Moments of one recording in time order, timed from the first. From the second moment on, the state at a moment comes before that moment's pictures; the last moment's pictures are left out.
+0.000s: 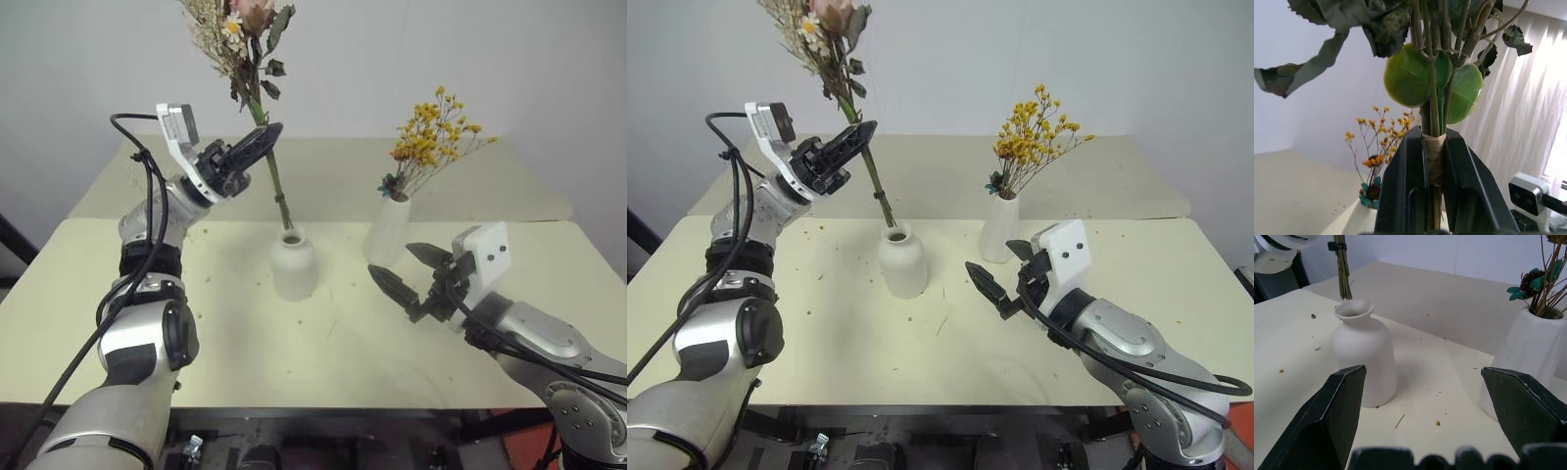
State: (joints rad) left arm -1.21 0.40 0.34 0.88 -0.60 0.49 -1.39; right arm -0.25 -0.57 -0.17 -0.82 0.81 0.93 0.15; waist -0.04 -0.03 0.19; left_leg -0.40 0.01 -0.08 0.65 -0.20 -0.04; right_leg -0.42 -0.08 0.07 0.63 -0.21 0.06
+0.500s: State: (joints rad) left arm -1.13 0.38 0.28 0.86 -0.55 0.43 -1.41; right arm -0.25 -0.57 -0.17 -0.82 0.80 0.93 0.13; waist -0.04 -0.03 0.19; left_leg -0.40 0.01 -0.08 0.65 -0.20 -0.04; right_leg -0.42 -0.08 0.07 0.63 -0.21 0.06
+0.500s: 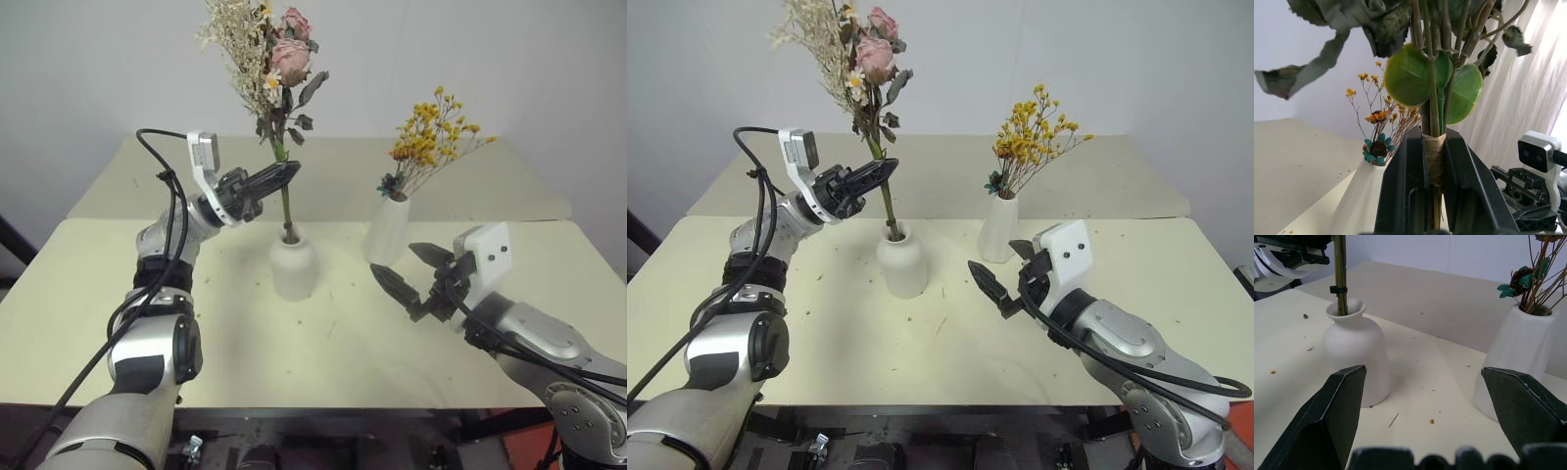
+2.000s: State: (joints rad) left arm -0.93 0.43 0.18 0.71 -0.49 0.20 -1.56; right arm -0.22 -0.56 -0.17 -0.83 0.74 0.89 0.16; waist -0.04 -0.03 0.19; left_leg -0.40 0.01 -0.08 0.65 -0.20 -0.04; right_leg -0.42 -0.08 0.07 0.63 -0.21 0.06
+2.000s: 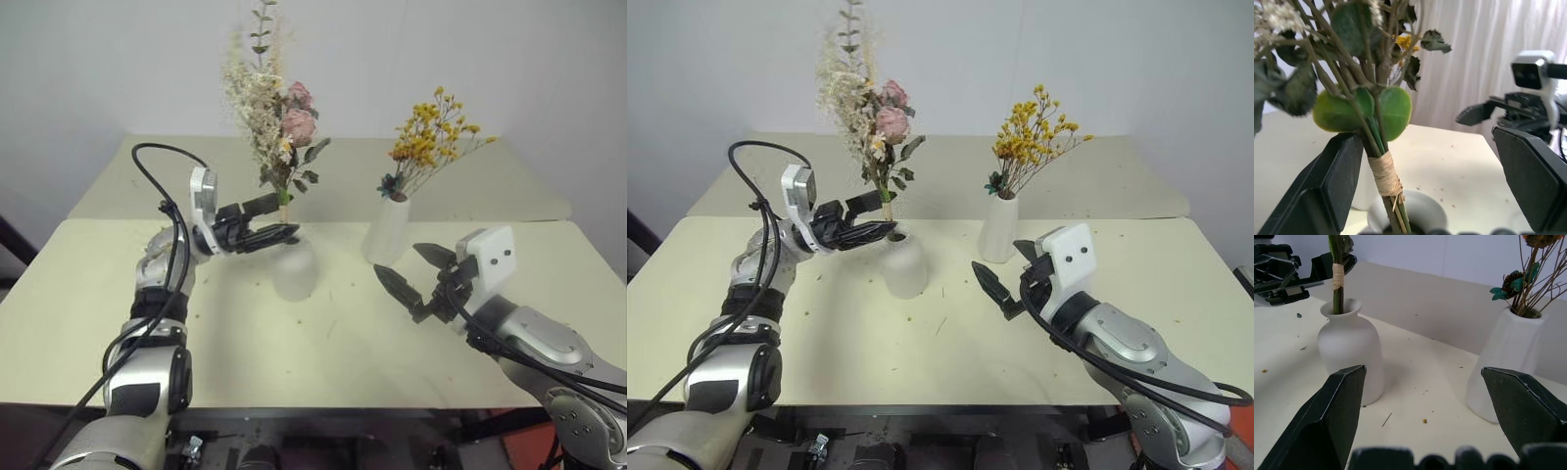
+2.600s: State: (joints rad) left arm -1.00 0.61 0.03 0.67 -0.28 0.18 -1.47; right arm -0.22 -0.54 -0.15 -0.81 0.68 0.88 0.17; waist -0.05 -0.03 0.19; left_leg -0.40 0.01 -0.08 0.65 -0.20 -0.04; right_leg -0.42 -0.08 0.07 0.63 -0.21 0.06
